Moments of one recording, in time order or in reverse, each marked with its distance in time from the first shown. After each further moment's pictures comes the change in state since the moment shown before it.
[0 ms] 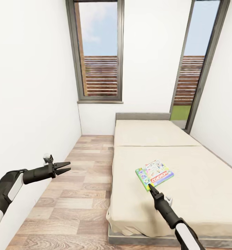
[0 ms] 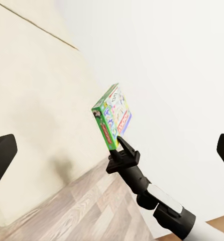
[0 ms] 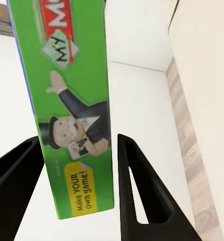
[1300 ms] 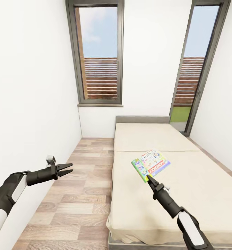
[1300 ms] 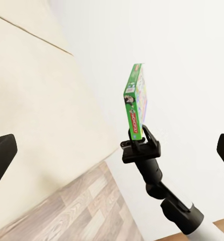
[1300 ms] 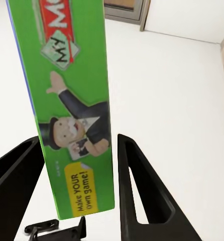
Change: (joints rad) left arm 0.000 -0.026 0.001 0.035 -0.006 -0.020 0.012; right arm 0.000 -0.008 -0.010 -0.185 -0.012 0.222 0.004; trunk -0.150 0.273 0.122
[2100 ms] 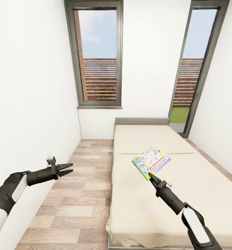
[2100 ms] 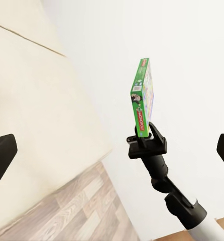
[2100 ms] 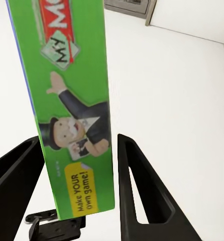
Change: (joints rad) left arm 0.000 -0.002 0.000 0.000 0.000 -0.001 0.000; right arm 0.002 -0.037 0.002 -0.081 0.008 0.062 -0.038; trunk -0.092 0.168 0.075
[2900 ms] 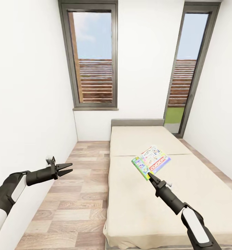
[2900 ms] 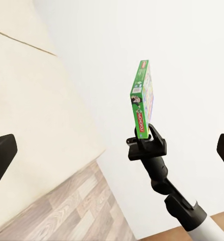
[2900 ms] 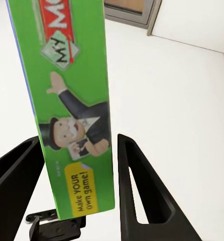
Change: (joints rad) left arm 0.000 0.002 0.006 0.000 0.002 -0.001 0.000; right arm 0.000 0.004 0.001 0.000 0.001 -0.002 0.002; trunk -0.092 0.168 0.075
